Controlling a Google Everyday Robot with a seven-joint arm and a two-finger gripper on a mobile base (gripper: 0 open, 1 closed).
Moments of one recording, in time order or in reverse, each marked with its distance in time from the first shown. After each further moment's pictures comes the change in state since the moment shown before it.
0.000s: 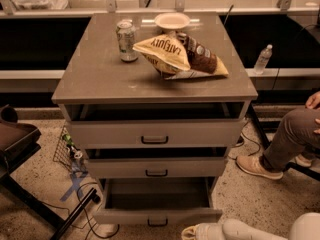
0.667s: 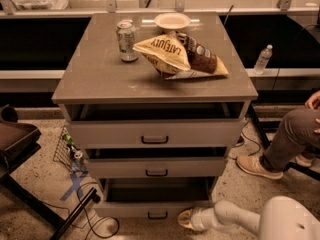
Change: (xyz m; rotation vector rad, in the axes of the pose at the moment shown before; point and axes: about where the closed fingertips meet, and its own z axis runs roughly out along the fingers) arm 0.017 -0.066 0.037 -0.001 0.013 -0.014
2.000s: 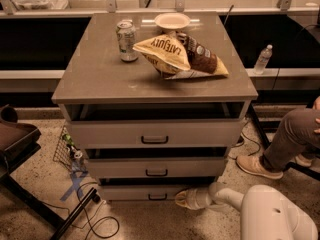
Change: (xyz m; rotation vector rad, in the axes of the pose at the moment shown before) arm 0.000 -0.083 0.021 0.034 0.012 -0.023
